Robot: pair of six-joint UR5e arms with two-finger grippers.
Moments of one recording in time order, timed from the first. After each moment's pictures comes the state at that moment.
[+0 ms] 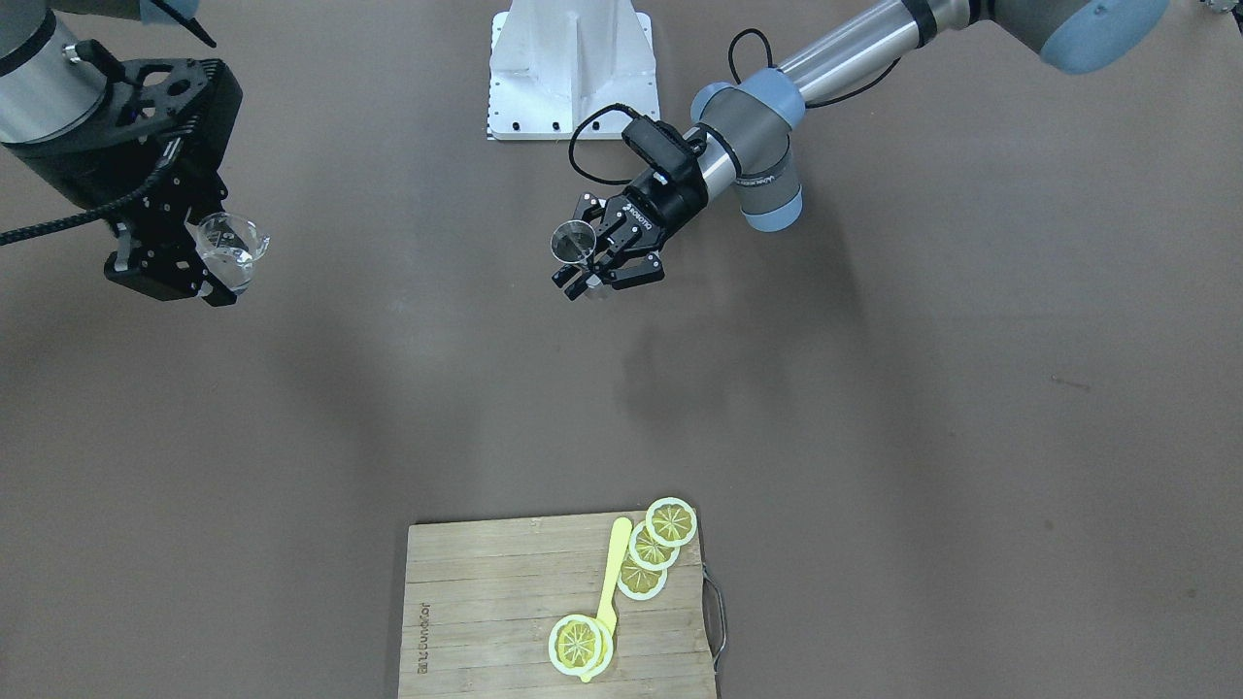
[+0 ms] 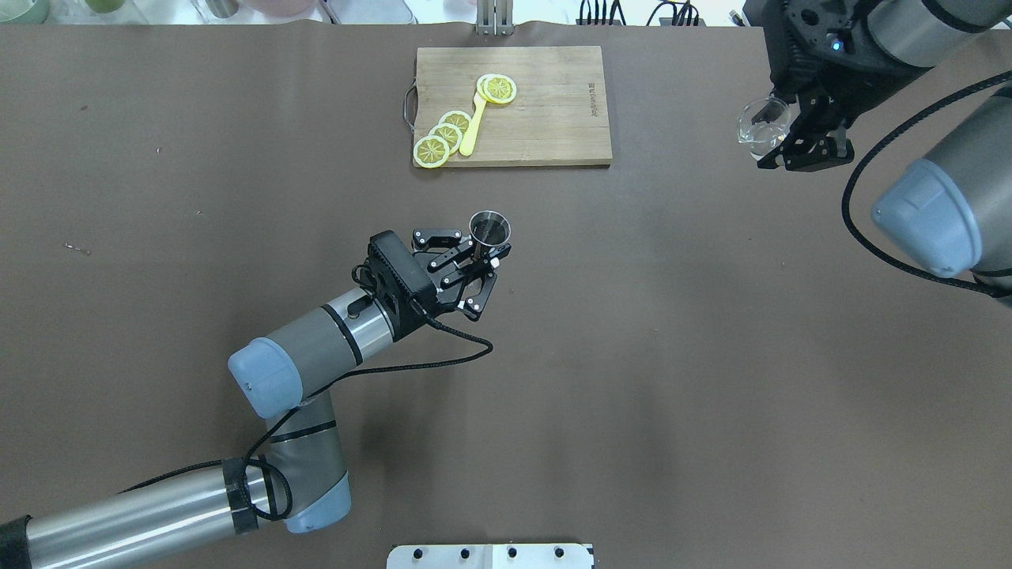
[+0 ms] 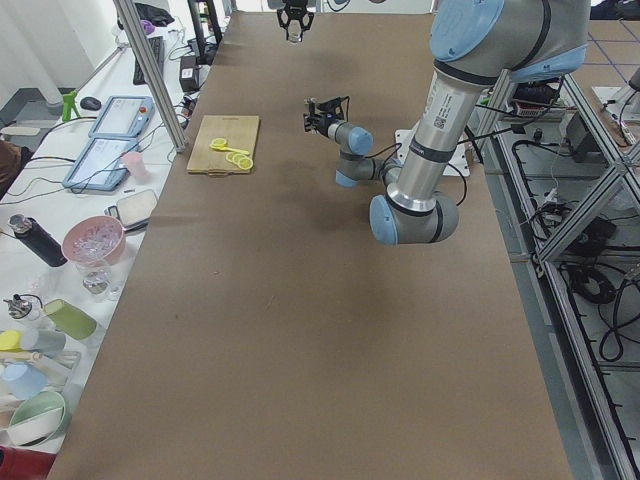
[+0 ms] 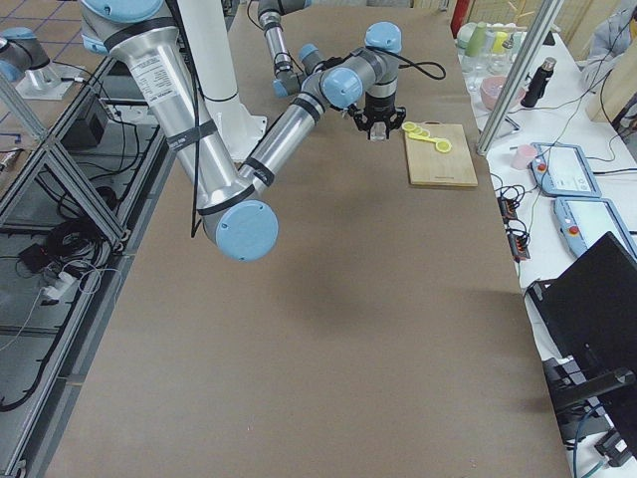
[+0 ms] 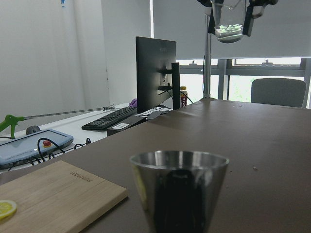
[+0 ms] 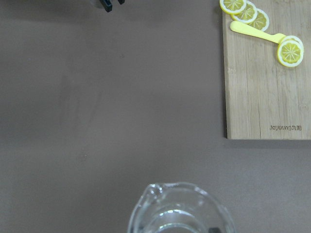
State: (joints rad) left arm -0.37 -2.18 -1.31 -3.20 -1.23 -0.31; right arm 1.06 -1.13 2.00 -1.72 2.29 -0.74
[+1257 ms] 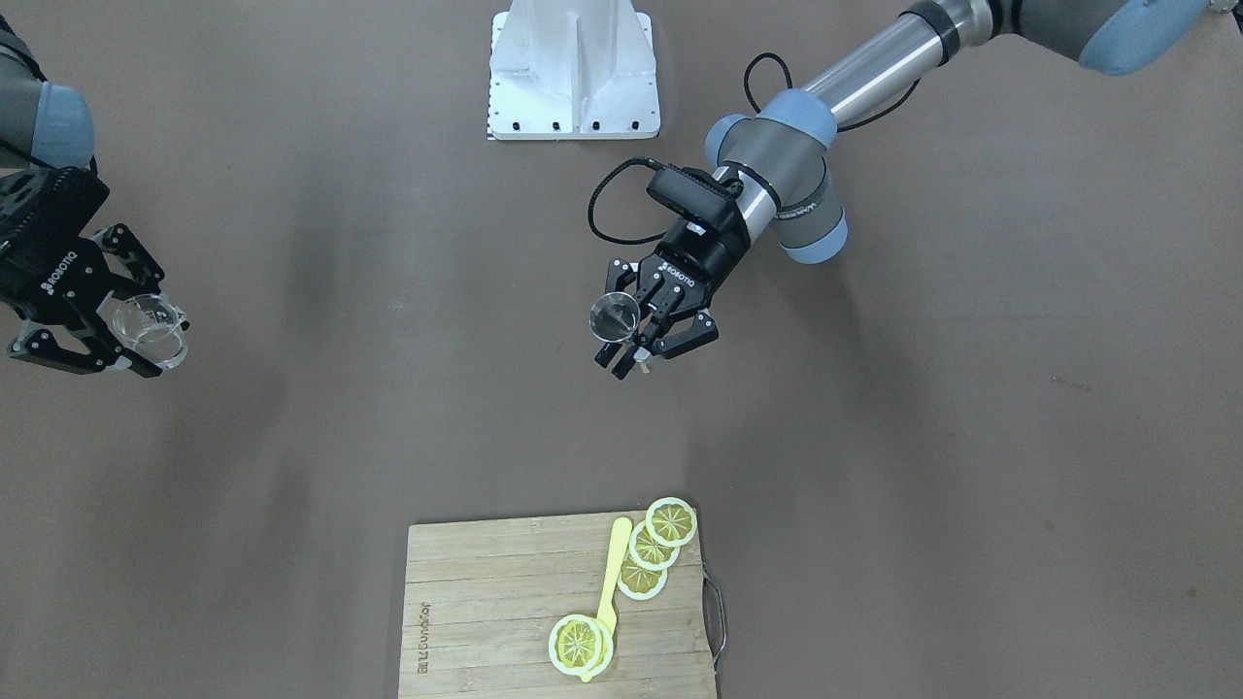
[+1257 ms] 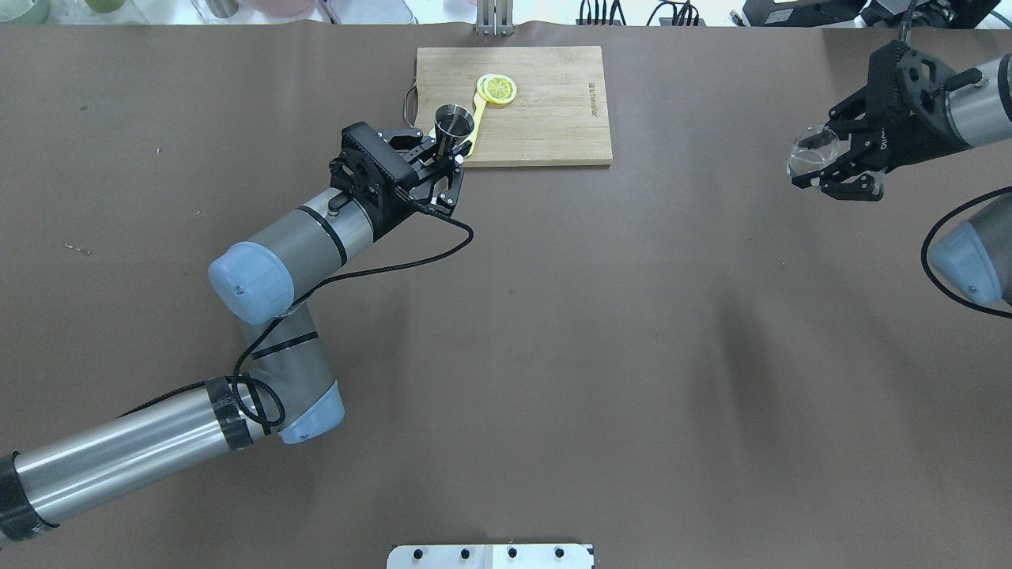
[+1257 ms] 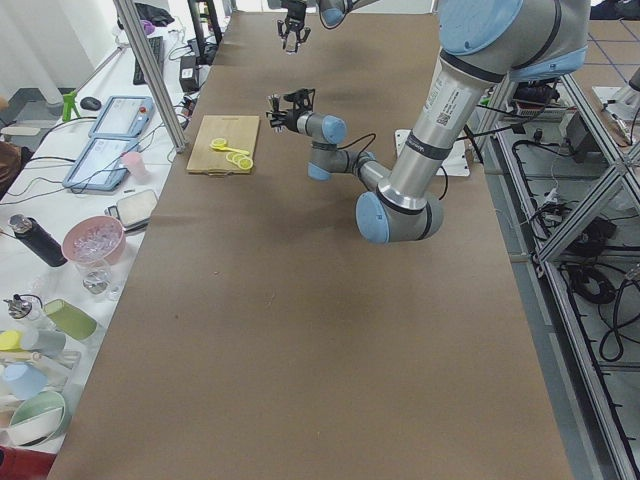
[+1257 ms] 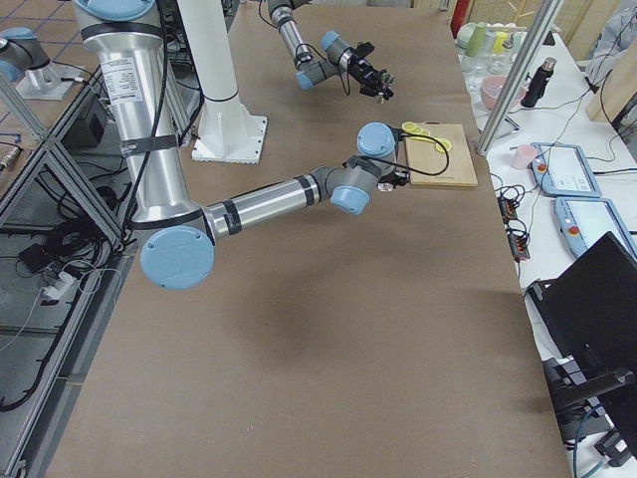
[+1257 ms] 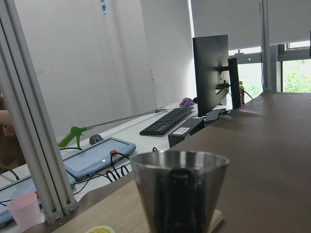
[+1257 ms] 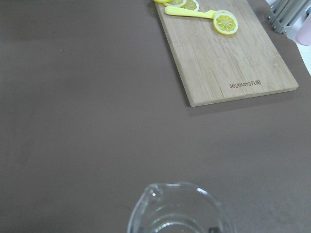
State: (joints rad) left arm -0.53 -2.21 -1.31 -3.03 -1.23 -0.31; right arm 1.10 -1.38 1.64 -0.72 2.36 -0.27
